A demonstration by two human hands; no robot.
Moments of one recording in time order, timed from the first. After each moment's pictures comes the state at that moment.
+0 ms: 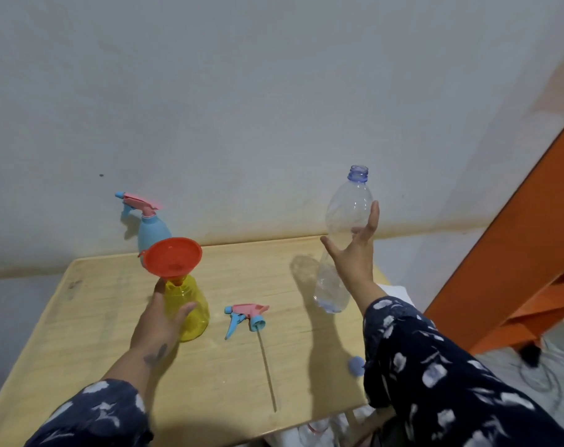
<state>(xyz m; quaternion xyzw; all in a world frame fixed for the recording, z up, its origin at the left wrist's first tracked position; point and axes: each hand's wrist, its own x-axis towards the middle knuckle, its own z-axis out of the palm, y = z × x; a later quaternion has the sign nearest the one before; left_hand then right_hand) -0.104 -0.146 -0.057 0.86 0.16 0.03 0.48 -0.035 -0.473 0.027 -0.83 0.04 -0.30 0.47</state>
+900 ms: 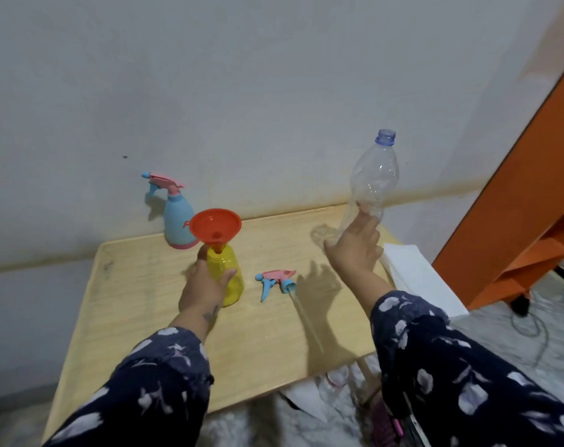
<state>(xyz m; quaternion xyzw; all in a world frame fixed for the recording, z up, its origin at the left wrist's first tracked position) -0.107 -0.139 -0.045 0.89 0.12 0.00 0.44 -0.108 -0.386 0.027 -0.93 0.21 -0.20 0.24</state>
